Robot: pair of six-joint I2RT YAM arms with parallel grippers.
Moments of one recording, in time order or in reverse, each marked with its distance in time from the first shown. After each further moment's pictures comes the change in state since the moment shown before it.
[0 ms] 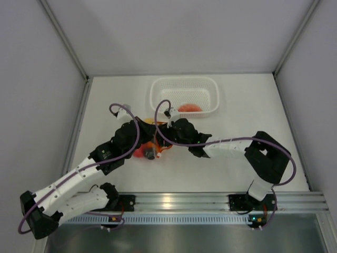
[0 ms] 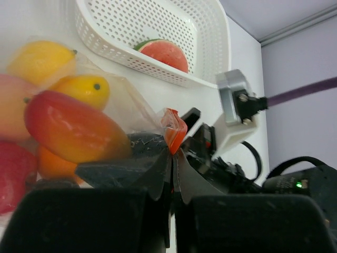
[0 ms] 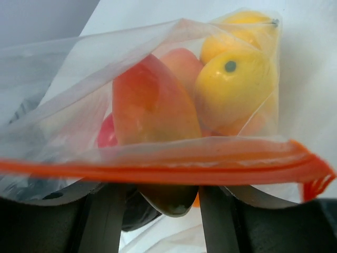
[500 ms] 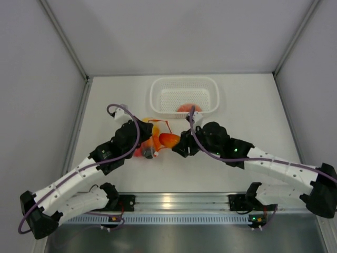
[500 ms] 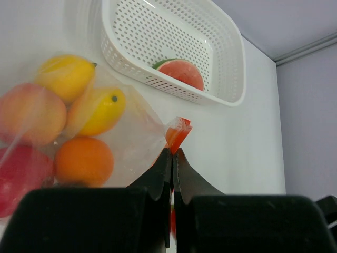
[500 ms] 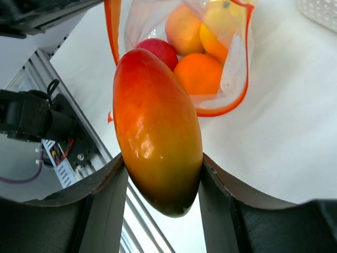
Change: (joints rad) left arm 0.000 0.000 0.000 -0.005 -0.109 0.026; right arm 0.011 -0.546 -0.123 -0.454 -0.030 -0.126
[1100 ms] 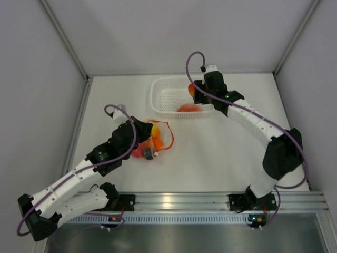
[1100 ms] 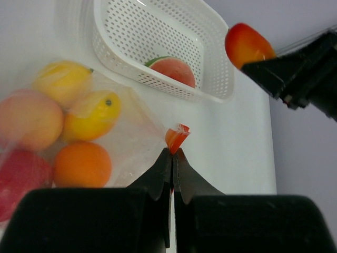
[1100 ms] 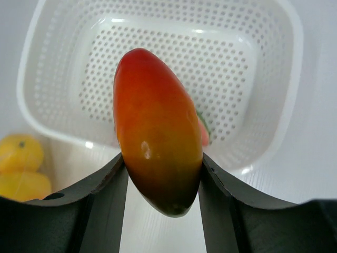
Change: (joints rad) left arm 0.000 -0.039 0.000 -0.014 0.018 0.001; right arm -0.442 0.356 0.488 -0.314 0.240 -0.165
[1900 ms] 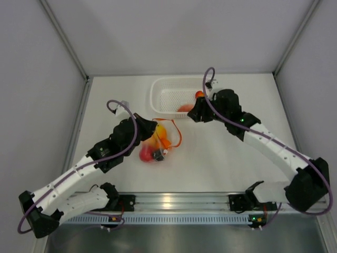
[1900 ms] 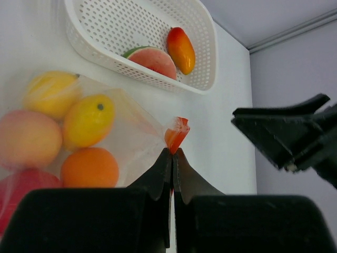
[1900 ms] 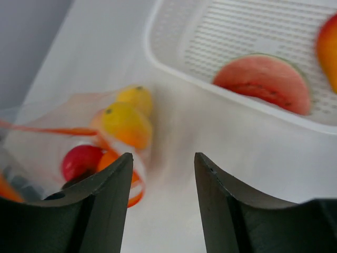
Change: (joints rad) left arm 0.000 0.055 0.074 -0.019 0.077 -0.039; right arm -0.009 -0.193 -0.196 0.081 -0.285 0.086
